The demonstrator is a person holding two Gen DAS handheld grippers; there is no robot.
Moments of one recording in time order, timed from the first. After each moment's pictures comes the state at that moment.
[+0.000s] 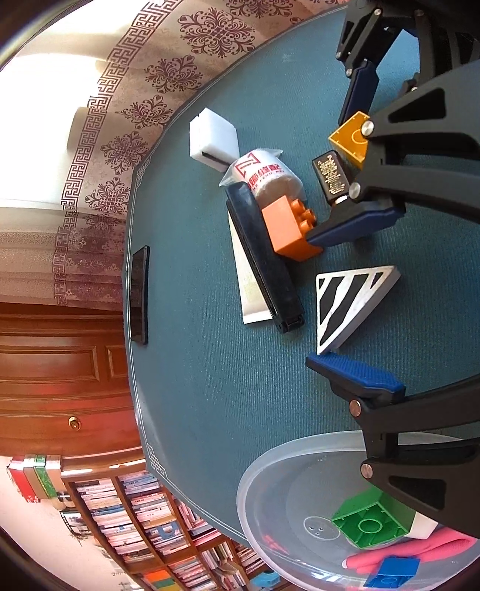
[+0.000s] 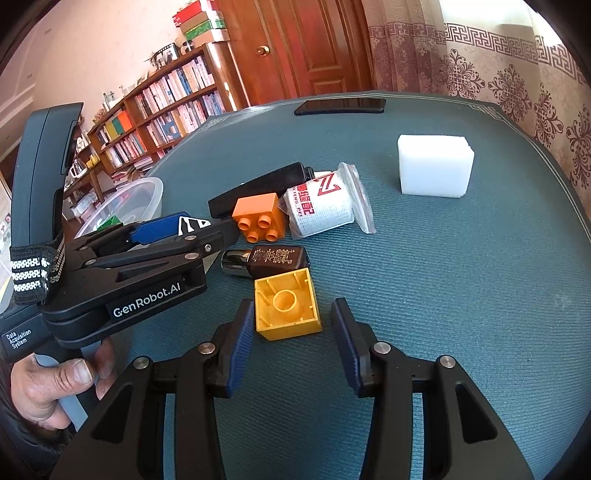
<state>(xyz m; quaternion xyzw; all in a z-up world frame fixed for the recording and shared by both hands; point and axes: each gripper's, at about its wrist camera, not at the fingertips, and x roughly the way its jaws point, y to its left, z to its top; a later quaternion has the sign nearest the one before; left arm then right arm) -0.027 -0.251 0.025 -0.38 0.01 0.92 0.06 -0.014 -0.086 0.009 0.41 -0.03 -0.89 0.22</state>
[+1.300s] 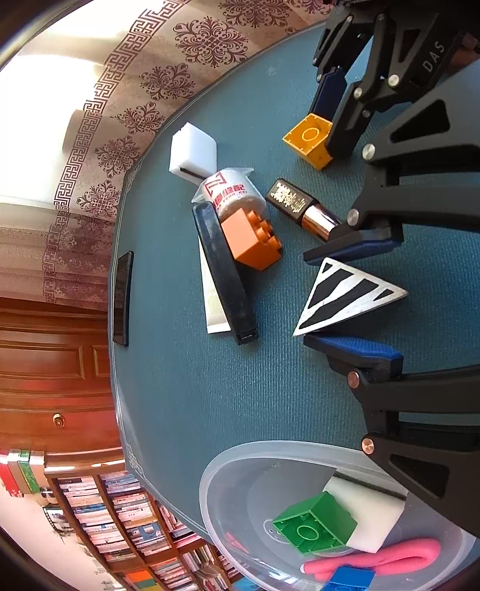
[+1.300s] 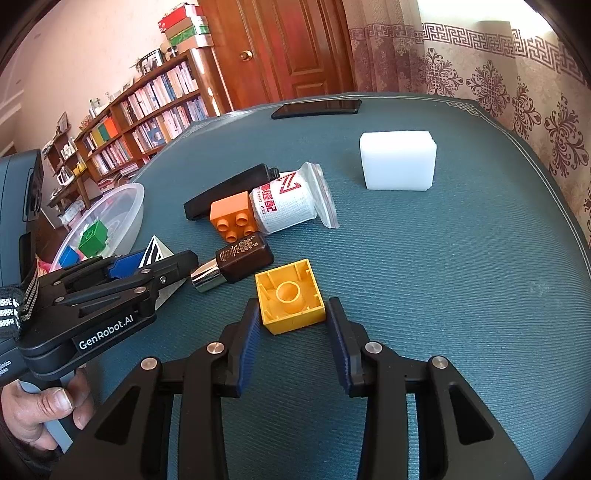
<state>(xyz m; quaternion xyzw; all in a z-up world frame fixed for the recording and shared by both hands) -0.004 -0.251 0.020 -0.40 -0.02 0.92 0.07 -0.016 -0.070 0.008 0.41 -0.03 -0.89 0.19</state>
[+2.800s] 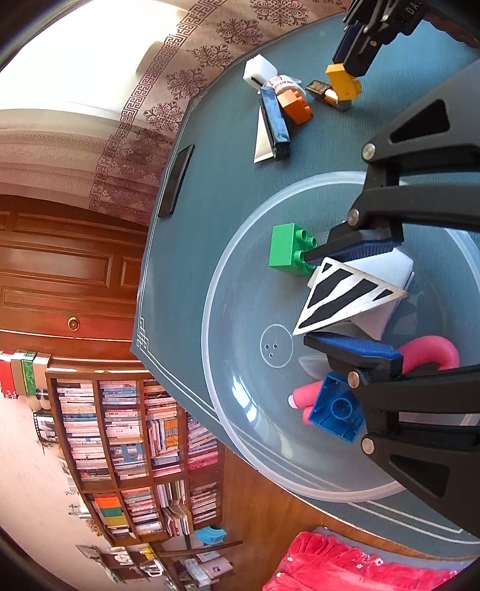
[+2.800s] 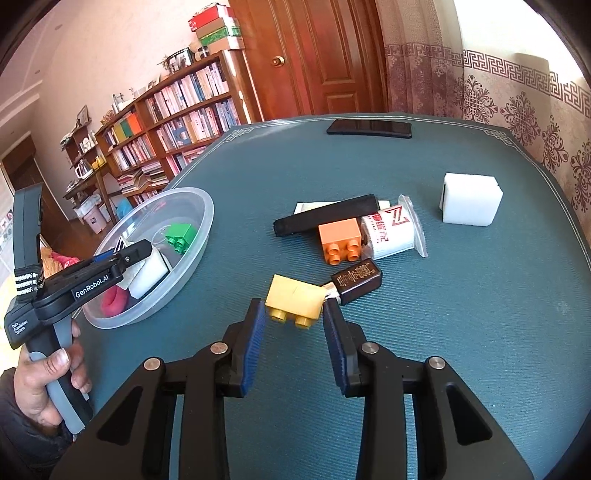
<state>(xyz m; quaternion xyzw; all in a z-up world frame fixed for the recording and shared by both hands) 0.030 -0.396 0.039 -0.35 -0.07 0.93 -0.05 0.008 -0.134 0.041 0.39 -0.02 -0.89 0.22</state>
